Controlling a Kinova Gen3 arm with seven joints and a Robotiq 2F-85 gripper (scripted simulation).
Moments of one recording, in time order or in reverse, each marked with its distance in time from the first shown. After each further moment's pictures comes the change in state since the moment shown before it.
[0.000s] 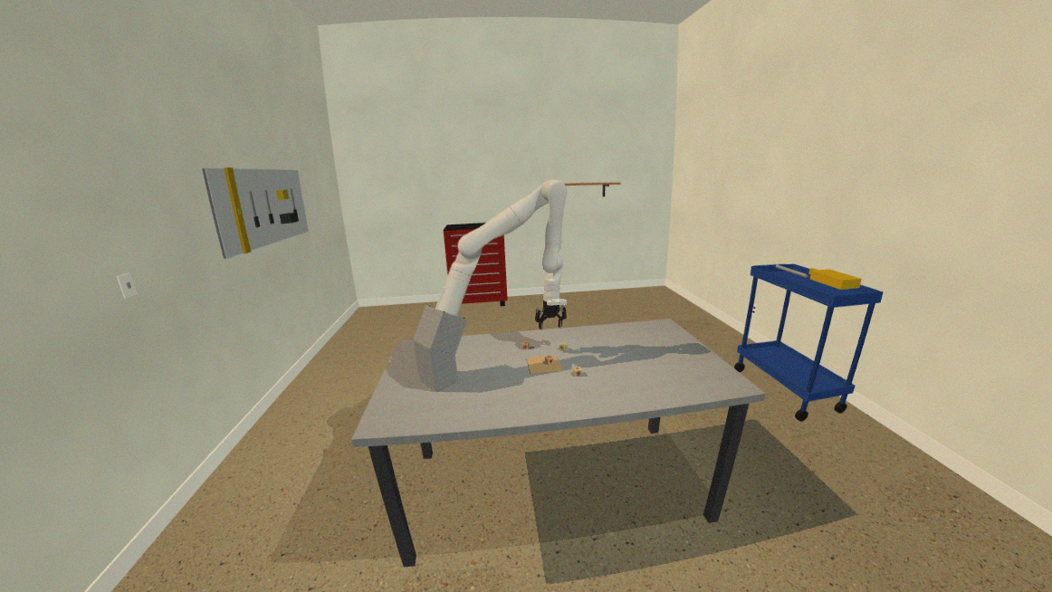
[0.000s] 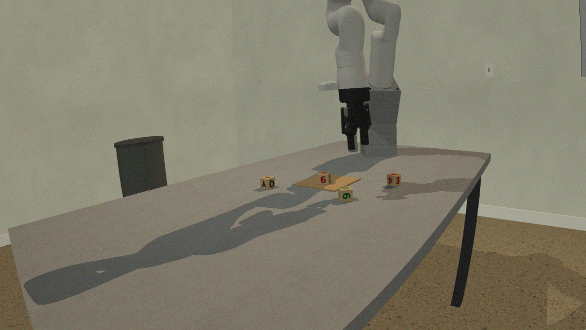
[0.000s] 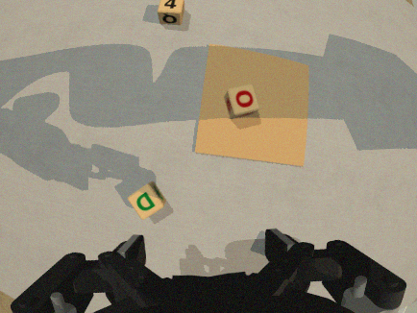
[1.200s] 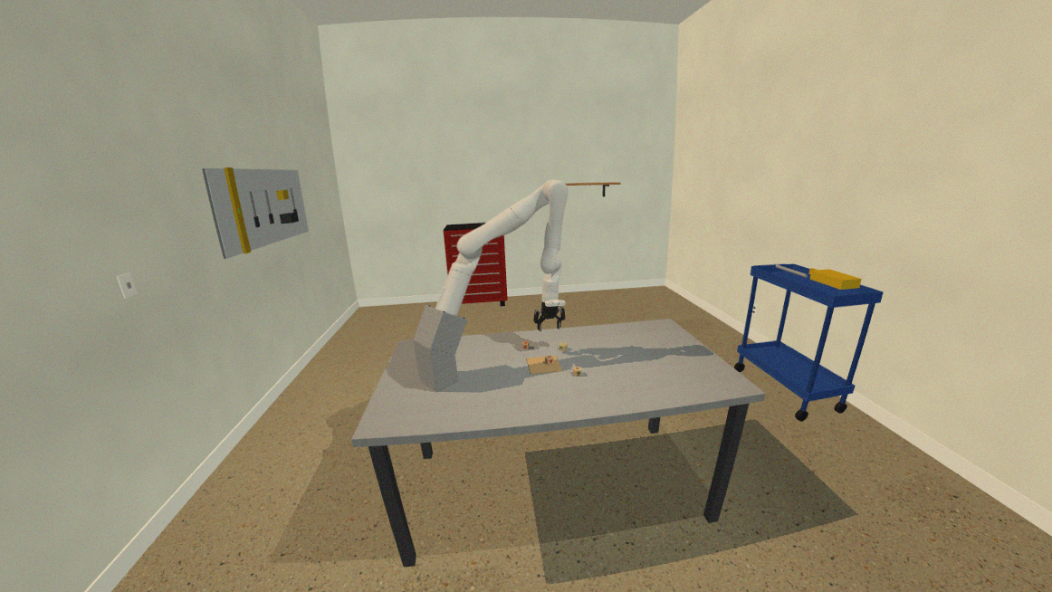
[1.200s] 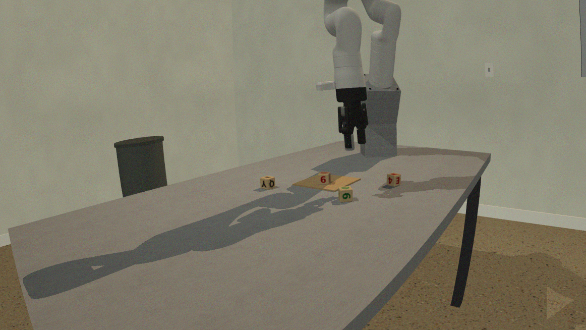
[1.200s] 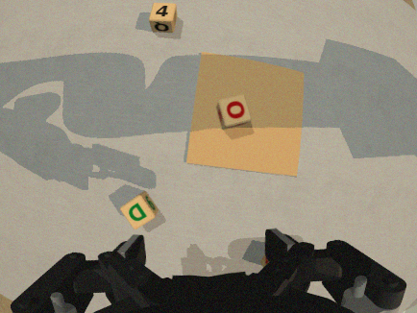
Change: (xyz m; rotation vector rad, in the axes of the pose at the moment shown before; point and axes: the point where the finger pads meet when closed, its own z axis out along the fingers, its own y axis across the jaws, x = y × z) arm 0.012 0.011 -0.001 0.004 0.000 -0.001
